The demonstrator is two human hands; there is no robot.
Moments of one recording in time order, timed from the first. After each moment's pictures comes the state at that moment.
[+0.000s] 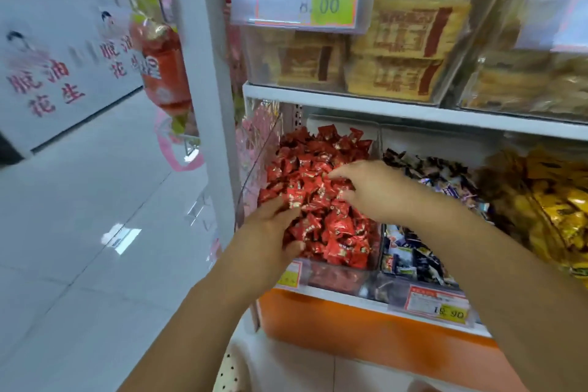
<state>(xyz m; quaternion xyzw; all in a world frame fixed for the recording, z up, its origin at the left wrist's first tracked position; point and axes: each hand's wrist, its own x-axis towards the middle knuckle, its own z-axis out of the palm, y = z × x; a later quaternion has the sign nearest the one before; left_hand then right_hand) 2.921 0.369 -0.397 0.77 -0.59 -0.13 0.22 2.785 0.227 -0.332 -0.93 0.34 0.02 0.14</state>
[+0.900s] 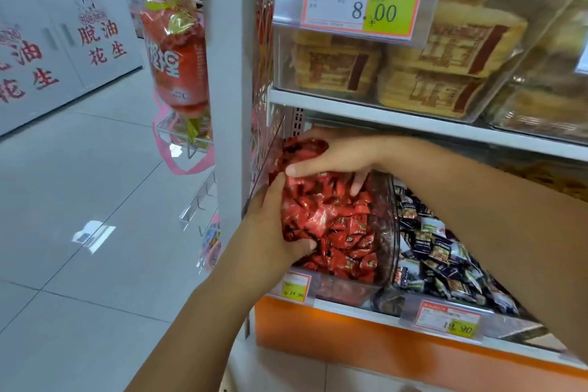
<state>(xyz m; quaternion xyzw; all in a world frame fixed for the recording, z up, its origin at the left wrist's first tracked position) 2.942 0.360 -0.394 0.75 -0.52 -0.19 0.35 2.861 0.199 -0.298 -0.86 0.39 0.10 0.31</state>
